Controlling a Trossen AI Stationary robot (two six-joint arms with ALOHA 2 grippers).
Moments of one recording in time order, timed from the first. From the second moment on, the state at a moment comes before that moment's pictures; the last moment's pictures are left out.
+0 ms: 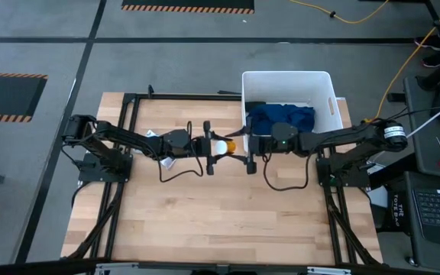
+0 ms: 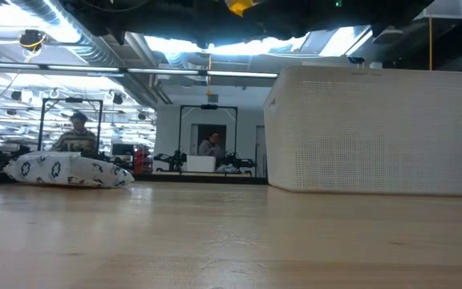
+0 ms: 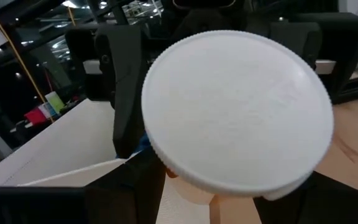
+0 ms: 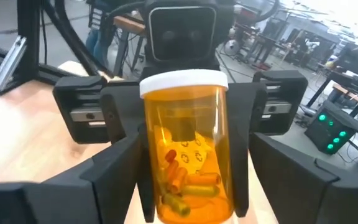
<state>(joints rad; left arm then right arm) 0.00 1.52 0.79 0.70 -0.16 0.33 -0.02 1.39 0.81 0.48 -0.02 -0.34</state>
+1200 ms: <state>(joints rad) 0.01 1.52 0.79 0.70 -0.16 0.33 -0.02 1.42 0.87 0.43 -0.04 -0.38</state>
